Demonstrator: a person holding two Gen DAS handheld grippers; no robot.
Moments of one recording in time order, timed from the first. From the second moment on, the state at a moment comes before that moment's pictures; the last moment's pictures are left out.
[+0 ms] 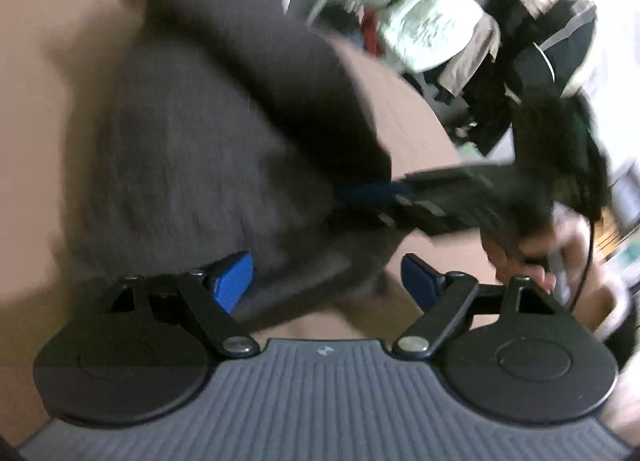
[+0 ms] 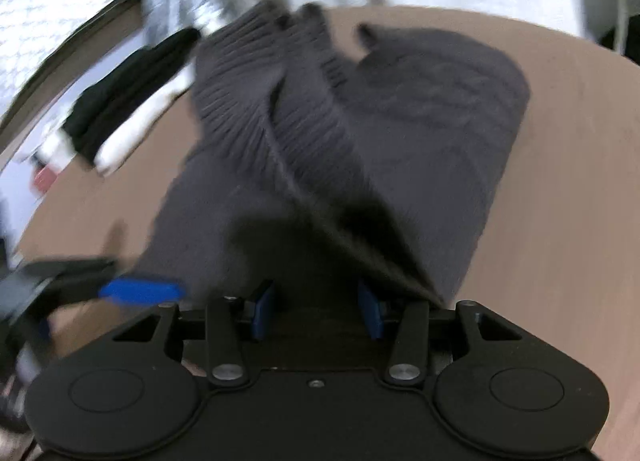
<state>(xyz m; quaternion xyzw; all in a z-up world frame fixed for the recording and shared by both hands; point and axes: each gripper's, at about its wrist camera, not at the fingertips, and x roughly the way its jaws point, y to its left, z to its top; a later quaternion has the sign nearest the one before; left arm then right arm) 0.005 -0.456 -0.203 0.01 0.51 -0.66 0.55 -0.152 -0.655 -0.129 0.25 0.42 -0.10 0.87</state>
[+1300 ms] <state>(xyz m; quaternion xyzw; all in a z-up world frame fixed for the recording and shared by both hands) 0.108 -0.434 -0.217 -0.13 0.45 -0.54 0.70 -0.068 -0.691 -0.076 0.14 0.21 -0.11 0.96</state>
